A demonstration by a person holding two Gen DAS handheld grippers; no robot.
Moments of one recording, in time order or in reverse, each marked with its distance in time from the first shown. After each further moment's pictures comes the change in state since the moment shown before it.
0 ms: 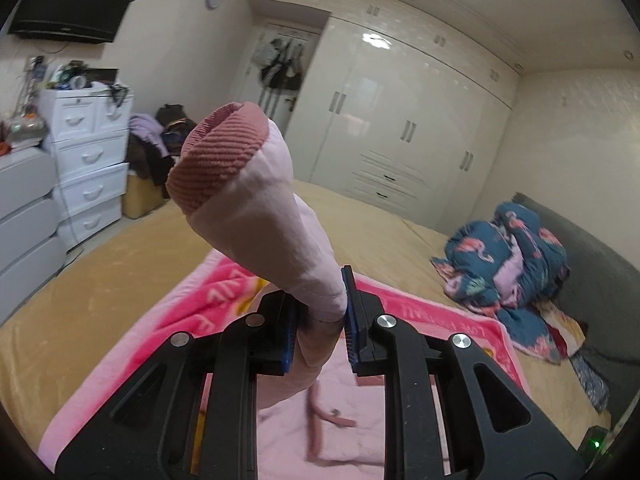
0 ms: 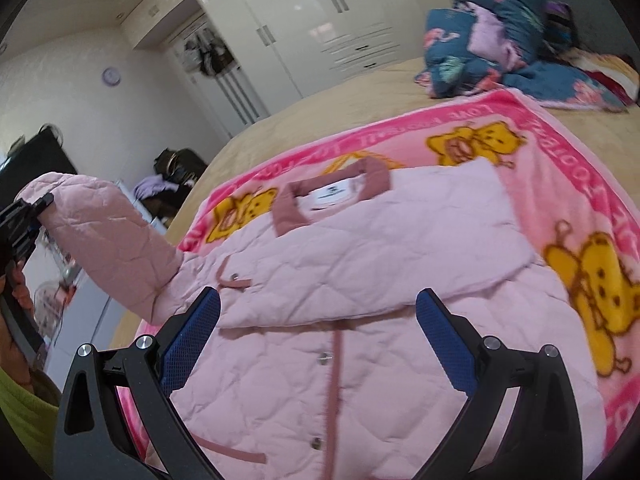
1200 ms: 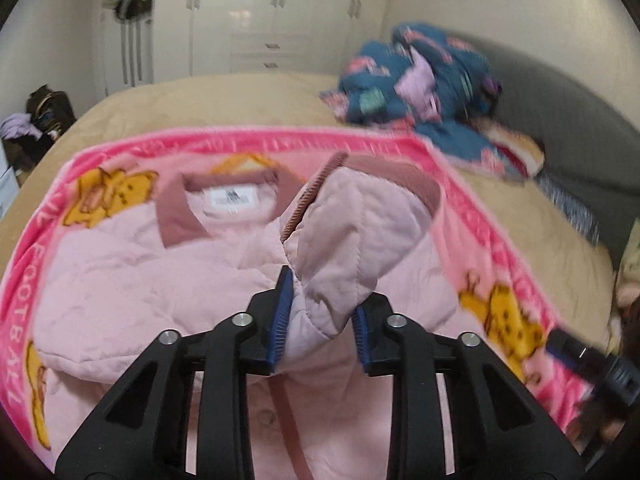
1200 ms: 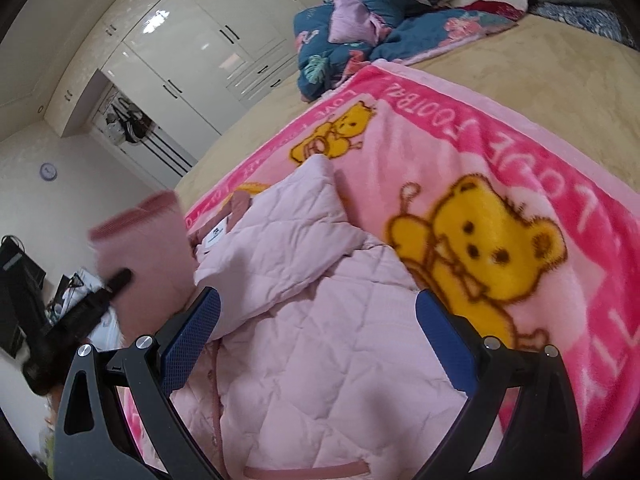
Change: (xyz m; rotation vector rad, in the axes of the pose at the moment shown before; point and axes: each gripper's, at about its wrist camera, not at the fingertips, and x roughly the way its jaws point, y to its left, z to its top) left arm 0.108 -0.218 -0.218 0.384 0.450 -0.227; right arm -0.049 -0.168 -0.015 0.321 -0.064 -0.112
